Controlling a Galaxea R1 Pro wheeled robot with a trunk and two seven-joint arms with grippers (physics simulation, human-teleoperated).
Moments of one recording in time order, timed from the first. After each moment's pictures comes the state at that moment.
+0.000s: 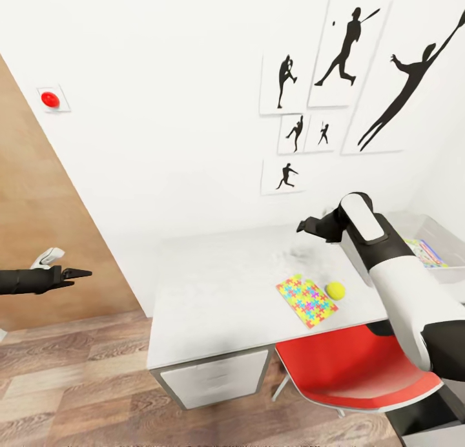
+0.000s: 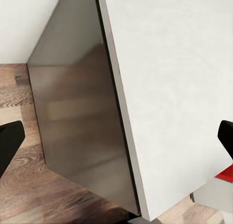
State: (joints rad) left arm -1.00 0.64 0.18 -0.53 -0.10 0.84 -1.18; right arm -1.23 -0.18 0.24 -0.86 -1.18 1.05 -0.78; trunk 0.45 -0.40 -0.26
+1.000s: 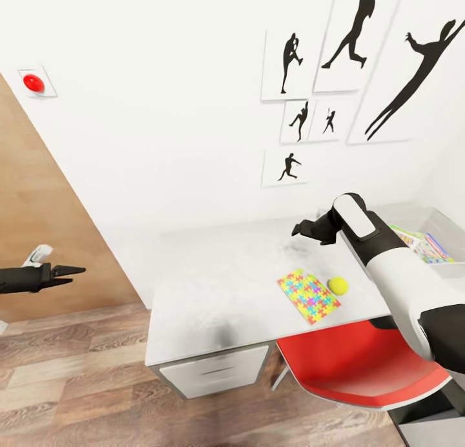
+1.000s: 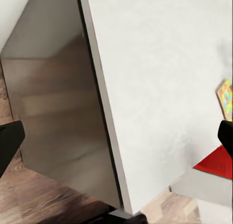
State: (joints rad) left arm -1.00 0.67 0.18 -0.53 -0.10 0.85 -1.33; right arm -1.29 -0.18 0.34 -0.73 -1.18 1.05 -0.65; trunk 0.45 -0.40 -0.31
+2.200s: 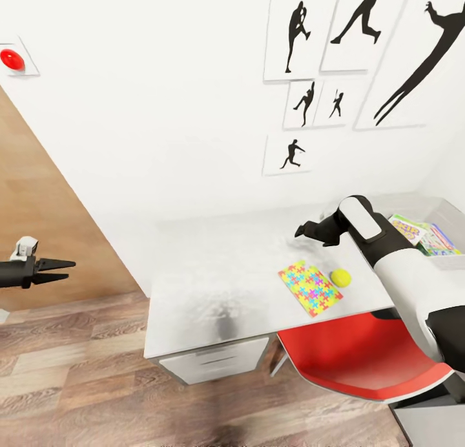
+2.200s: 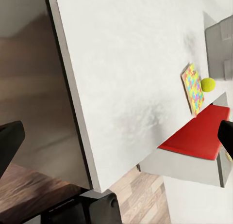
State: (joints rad) left arm -1.00 0.74 0.10 -0.59 -0.08 0.94 -1.56; right arm -1.29 -0.22 0.38 -0.71 -1.18 1.05 -0.57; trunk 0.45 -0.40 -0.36
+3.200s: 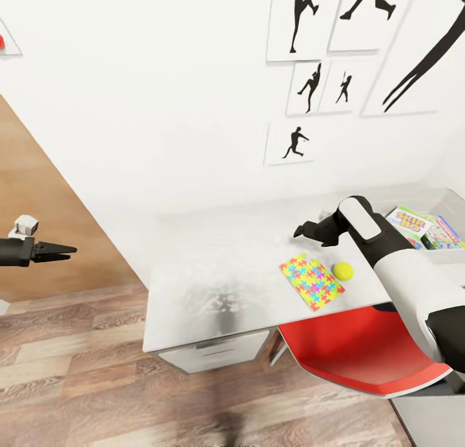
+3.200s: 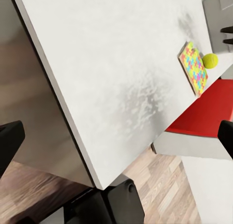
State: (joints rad) left arm -1.00 0.80 -0.04 -0.88 0.04 1.04 -1.57; right arm -1.28 -0.22 0.38 -0.71 -1.18 1.05 -0.56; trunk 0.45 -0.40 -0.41
